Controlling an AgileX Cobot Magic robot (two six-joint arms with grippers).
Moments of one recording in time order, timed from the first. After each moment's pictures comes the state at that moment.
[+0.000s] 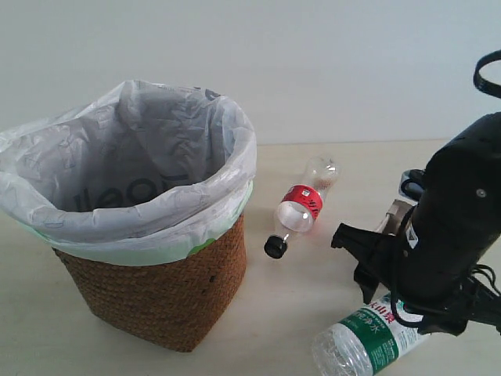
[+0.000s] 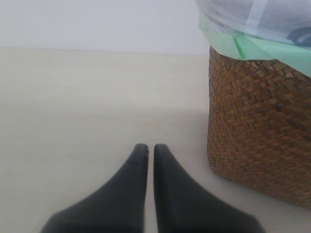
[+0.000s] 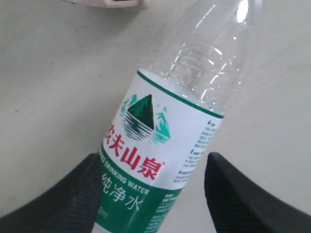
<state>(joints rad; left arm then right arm) 0.07 0.00 0.00 -0.29 0.36 0.26 0.59 1.54 -0.85 -0.17 0.73 1.25</state>
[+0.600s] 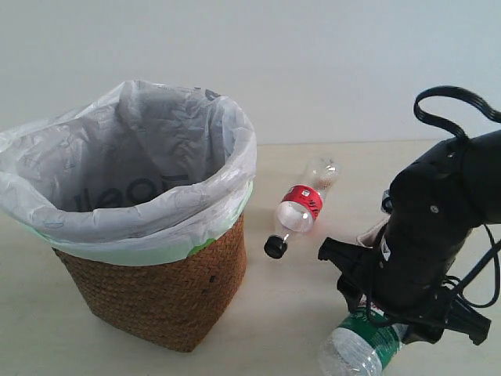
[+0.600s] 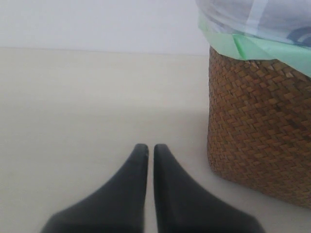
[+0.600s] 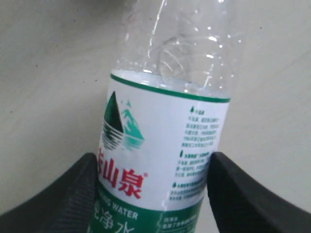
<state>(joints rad) 0.07 0.00 0.00 -0.29 0.36 0.26 0.59 1.69 -0.87 -0.17 0.67 1.27</state>
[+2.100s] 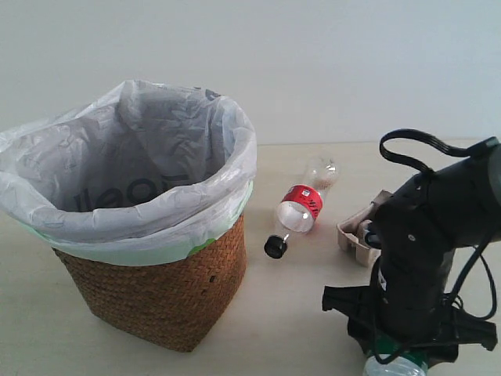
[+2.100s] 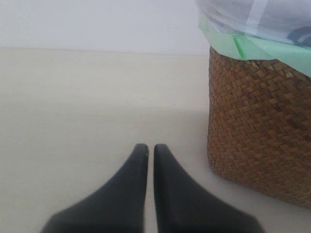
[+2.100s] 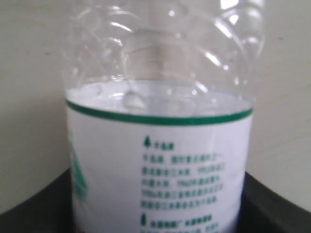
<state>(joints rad) 0.07 0.00 0.00 -0.29 0.36 0.26 0.59 1.80 -0.86 -0.20 0.68 1.05</state>
